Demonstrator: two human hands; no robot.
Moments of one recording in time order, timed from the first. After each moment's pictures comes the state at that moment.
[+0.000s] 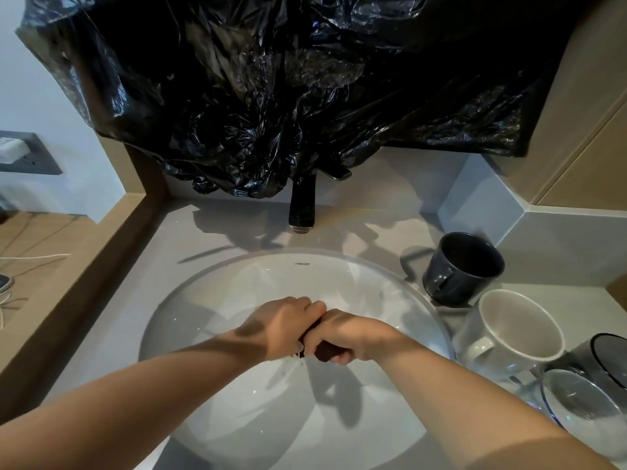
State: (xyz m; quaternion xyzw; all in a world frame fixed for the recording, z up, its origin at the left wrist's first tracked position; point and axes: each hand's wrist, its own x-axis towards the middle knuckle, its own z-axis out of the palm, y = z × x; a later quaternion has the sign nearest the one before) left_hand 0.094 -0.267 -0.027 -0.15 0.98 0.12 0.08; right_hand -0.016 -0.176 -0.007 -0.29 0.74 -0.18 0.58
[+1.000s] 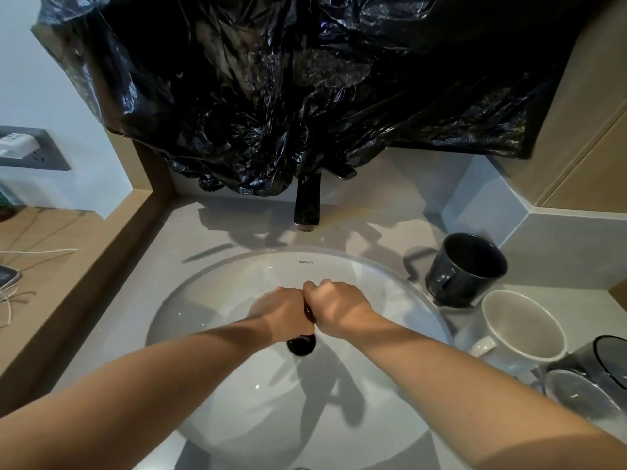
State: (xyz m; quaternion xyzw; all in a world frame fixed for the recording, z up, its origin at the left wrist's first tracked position) left_hand 0.084 -0.265 -0.012 -0.36 0.89 0.25 0.10; right_hand -0.009 -0.201 0.006 -0.60 0.78 0.09 0.16
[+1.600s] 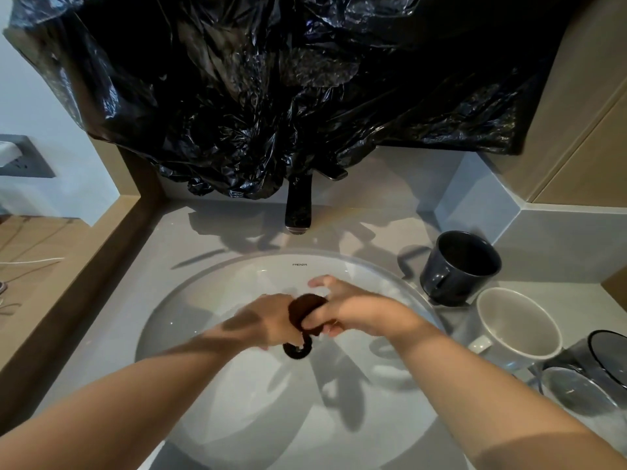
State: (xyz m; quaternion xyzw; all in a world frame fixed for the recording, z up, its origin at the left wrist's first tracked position) left_hand 0.094 -0.274 -0.005 -0.34 0.86 0.35 0.14; right_hand -0.038 -0.182 0.012 -0.36 0.72 -0.27 0.53
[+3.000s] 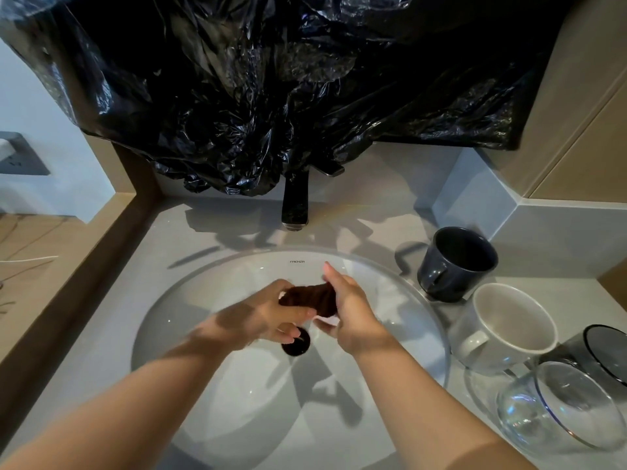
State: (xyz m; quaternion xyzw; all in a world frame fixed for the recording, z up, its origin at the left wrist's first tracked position) left_hand 0.105 -0.274 0.000 -0.36 0.65 0.67 0.04; right_hand -0.013 -0.183 -0.010 -0.01 0.63 -0.62 0.47
